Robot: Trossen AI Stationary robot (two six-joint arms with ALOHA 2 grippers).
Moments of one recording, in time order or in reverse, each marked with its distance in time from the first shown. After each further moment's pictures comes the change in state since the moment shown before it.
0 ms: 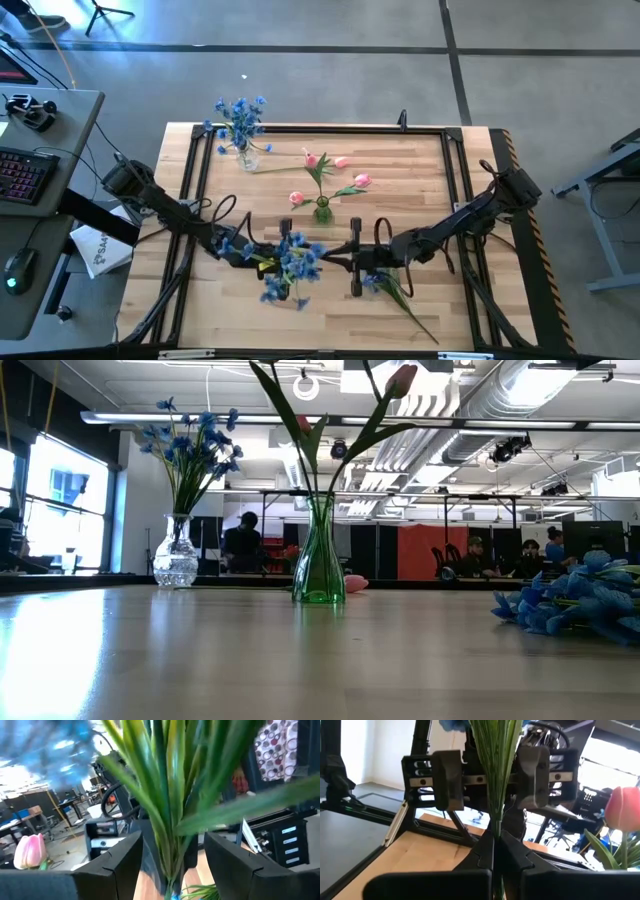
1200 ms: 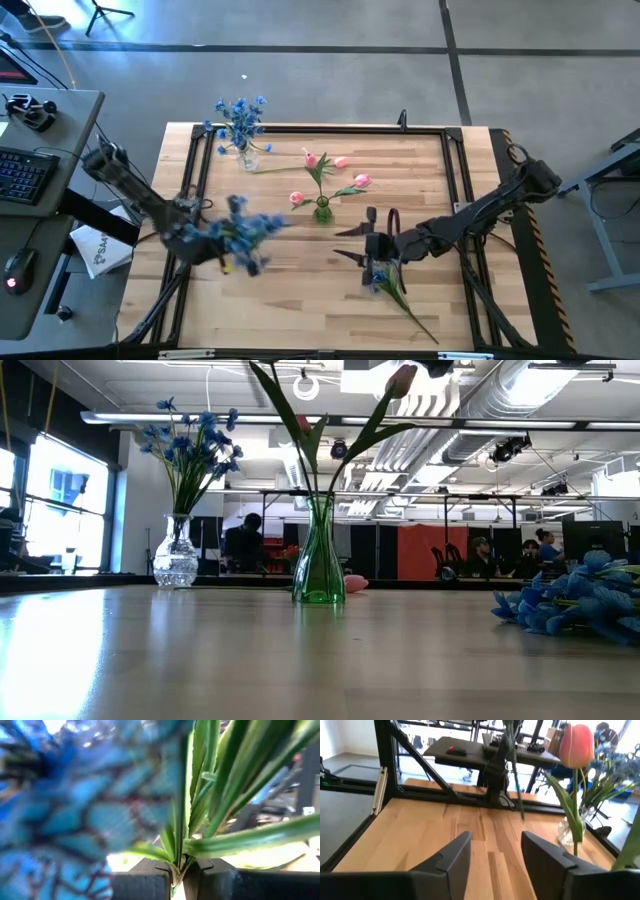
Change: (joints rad) left arm -0.161 -0.350 -0.001 -0.493 -0.559 -0.229; right arm 0.005 -0.204 -0.001 -0.478 0.141 0.247
